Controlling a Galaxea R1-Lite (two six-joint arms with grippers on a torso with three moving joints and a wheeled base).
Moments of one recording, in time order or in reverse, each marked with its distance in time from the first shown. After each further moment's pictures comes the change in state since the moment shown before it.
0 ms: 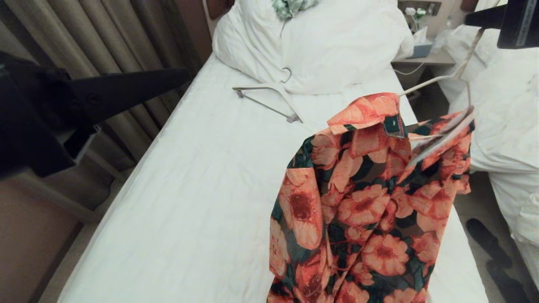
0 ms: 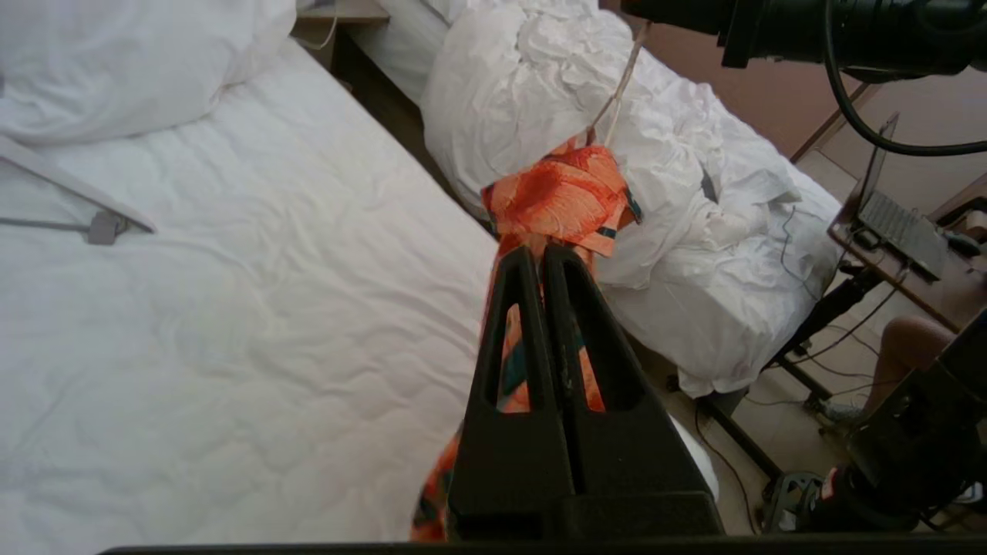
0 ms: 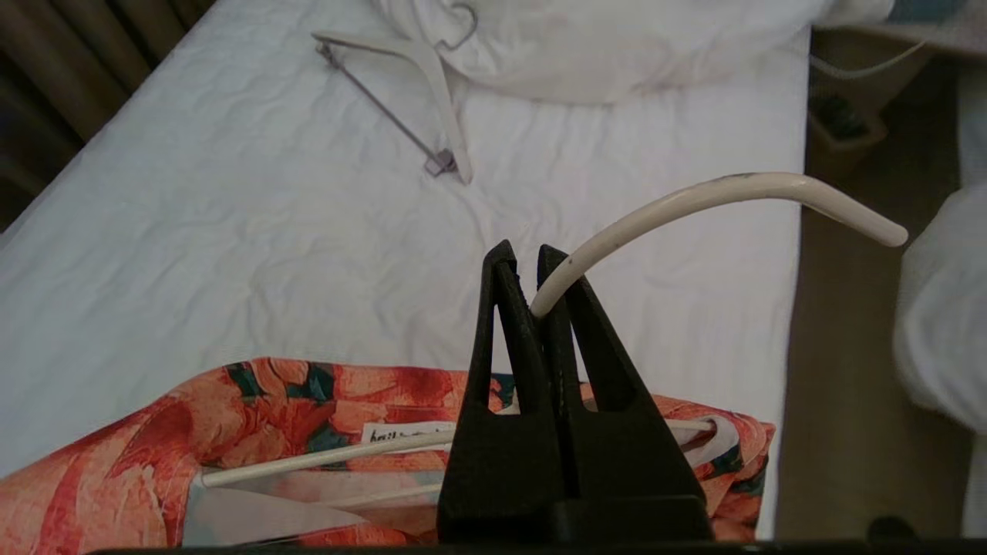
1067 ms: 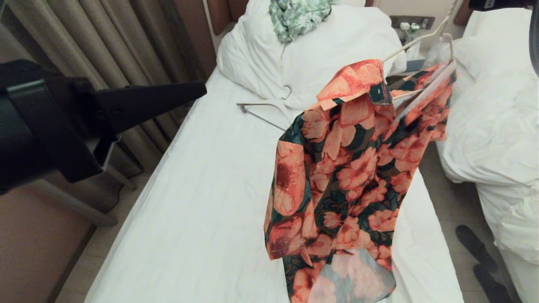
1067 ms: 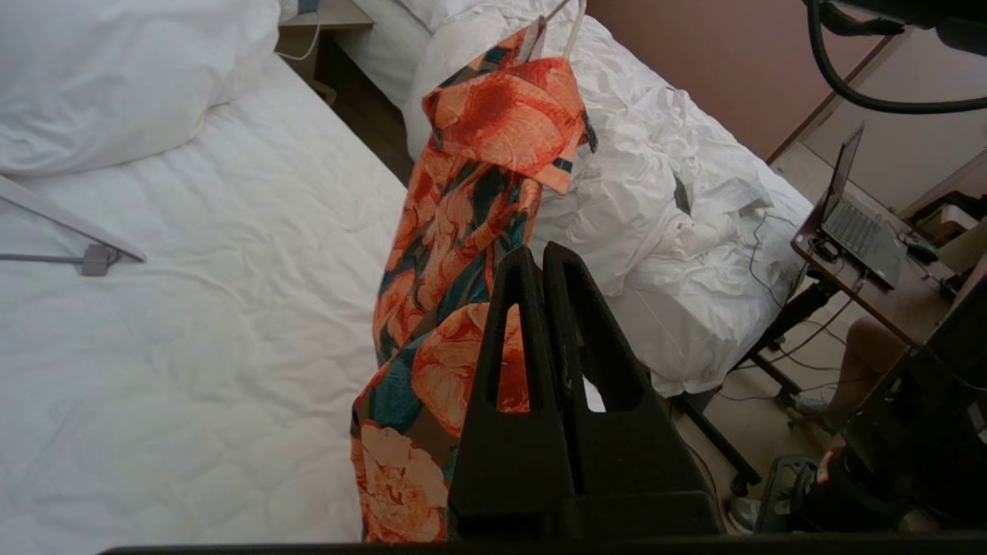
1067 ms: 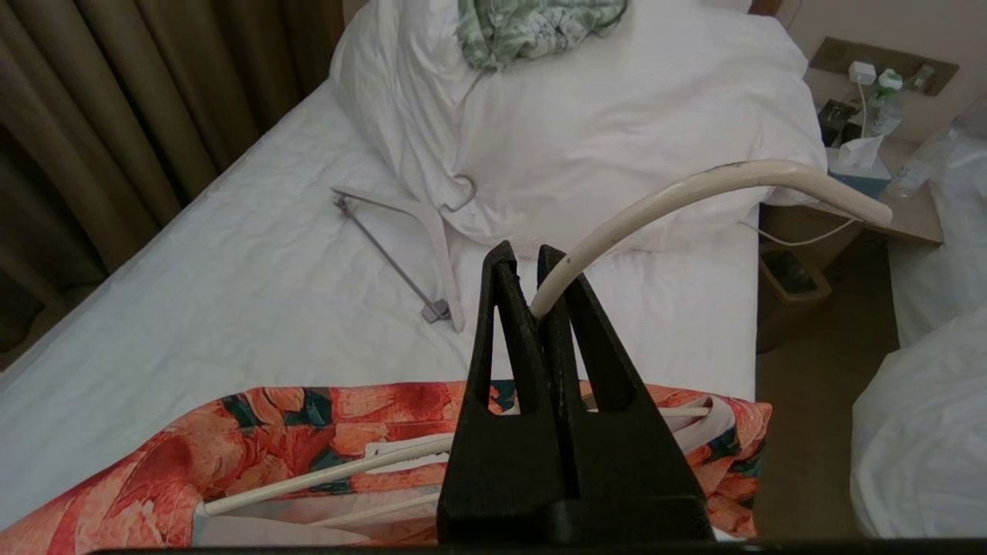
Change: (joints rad) left arm 0.000 0.032 0.002 0.001 -0.018 0.000; right arm 0.022 0.080 -0.042 -0.253 0.015 -0.143
